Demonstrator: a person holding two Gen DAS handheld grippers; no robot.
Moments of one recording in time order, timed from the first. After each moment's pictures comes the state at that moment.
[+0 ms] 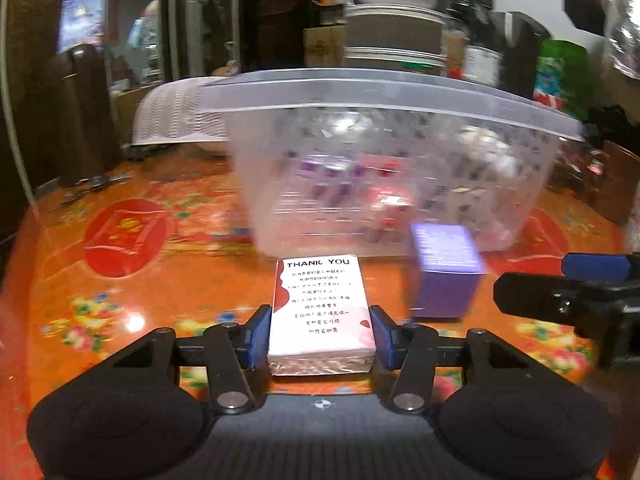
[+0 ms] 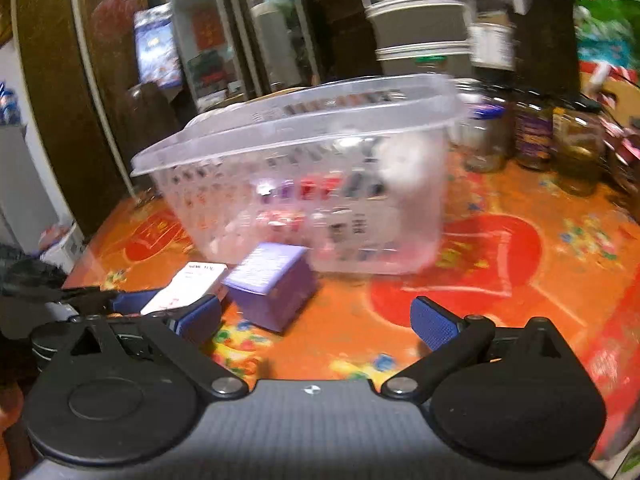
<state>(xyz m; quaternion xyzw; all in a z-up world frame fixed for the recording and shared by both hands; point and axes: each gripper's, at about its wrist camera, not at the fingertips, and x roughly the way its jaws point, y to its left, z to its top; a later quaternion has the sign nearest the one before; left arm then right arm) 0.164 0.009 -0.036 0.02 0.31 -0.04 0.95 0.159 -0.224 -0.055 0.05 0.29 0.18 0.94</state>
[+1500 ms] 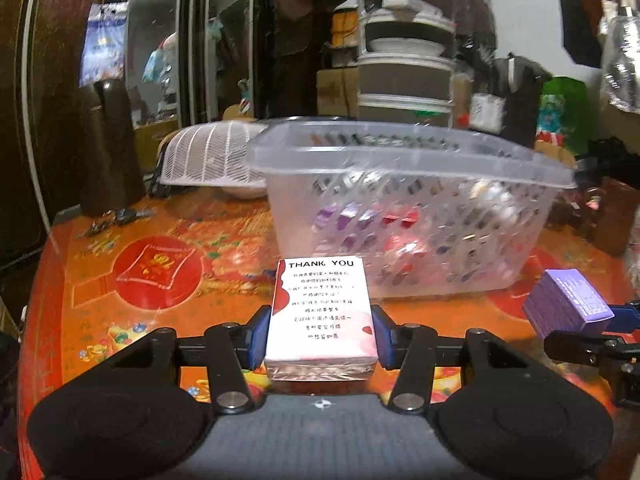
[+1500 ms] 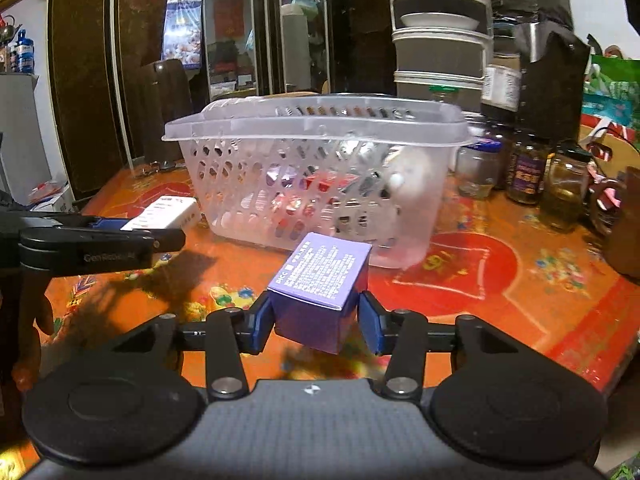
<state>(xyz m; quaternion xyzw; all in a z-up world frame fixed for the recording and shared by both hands) 0.140 0.024 -0.013 0.02 0.25 -0.05 0.97 0.112 -0.234 -0.047 -0.02 0.26 0.16 0.95</state>
